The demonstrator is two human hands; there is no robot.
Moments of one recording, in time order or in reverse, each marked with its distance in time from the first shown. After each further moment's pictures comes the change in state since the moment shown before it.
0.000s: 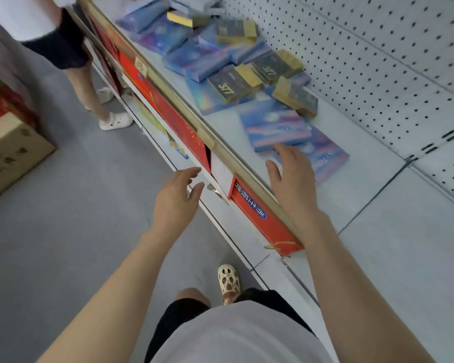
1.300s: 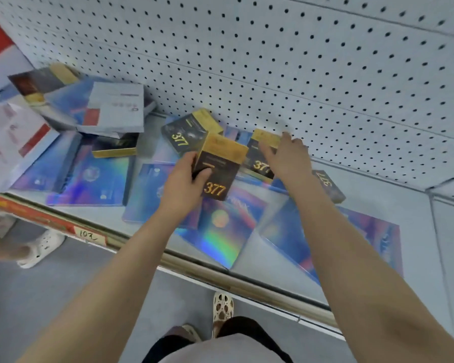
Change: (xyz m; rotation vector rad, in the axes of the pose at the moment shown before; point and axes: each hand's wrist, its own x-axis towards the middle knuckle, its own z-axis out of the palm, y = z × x) left_hand 0.460 0.038 0.014 -0.194 -0.493 0.361; right_hand 0.353 0.006 0.063 -0.209 0.032 0.857
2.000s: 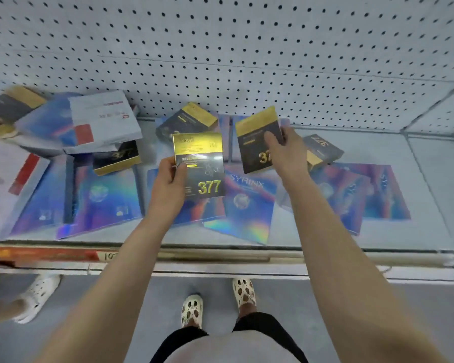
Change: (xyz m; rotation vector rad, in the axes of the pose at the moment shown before) left_hand 0.006 -0.047 -0.057 -0.272 -0.140 -0.123; right_hand -0.074 -0.035 0.025 0.642 0.303 0.221
